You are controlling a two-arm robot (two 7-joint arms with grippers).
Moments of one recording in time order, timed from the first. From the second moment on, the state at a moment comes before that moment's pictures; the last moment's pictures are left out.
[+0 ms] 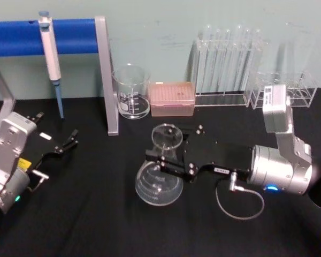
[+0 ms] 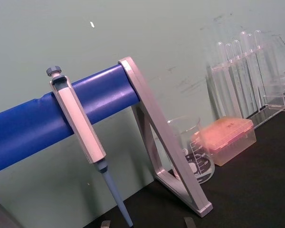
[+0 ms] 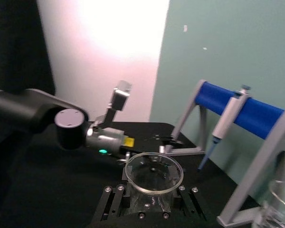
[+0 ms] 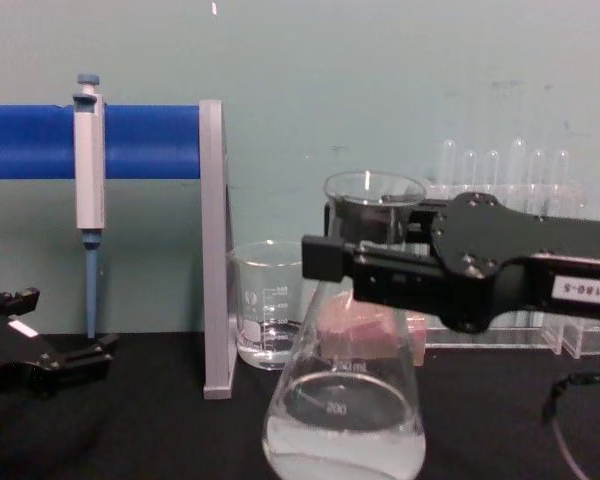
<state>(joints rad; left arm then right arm) -0.20 0.60 0.45 -1.41 -0.25 -0.12 0.03 0.35 0.60 -0.58 -1.64 0.56 -0.10 0.76</state>
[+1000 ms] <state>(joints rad) -0.20 0.60 0.45 -1.41 -0.25 -0.12 0.03 0.28 0.42 -0.41 -1.62 0.42 0.02 0.24</state>
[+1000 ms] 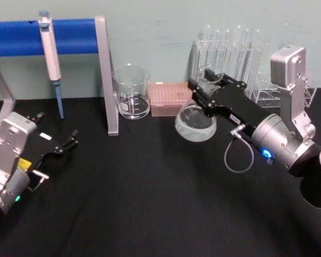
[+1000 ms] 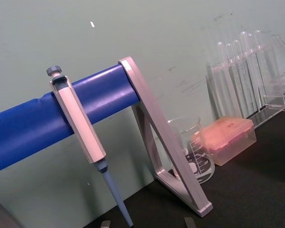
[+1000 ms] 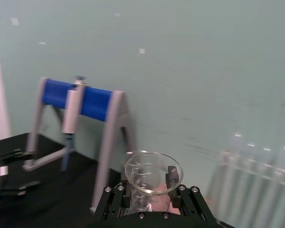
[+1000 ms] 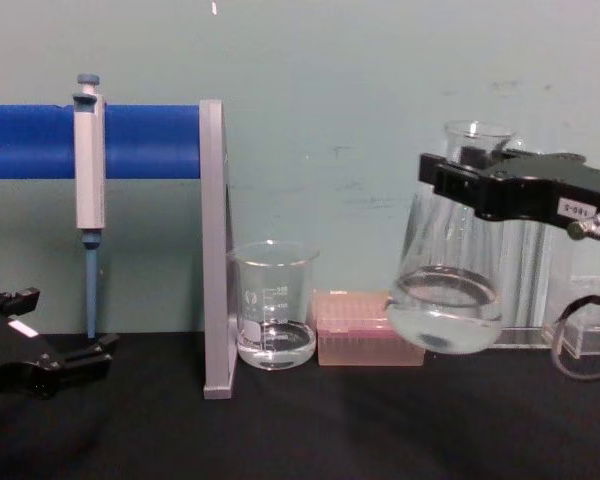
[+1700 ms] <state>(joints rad) -0.20 0.60 0.45 -1.41 -0.25 -0.12 0.03 0.28 0.30 -0.32 -1.56 0.29 0.09 0.00</state>
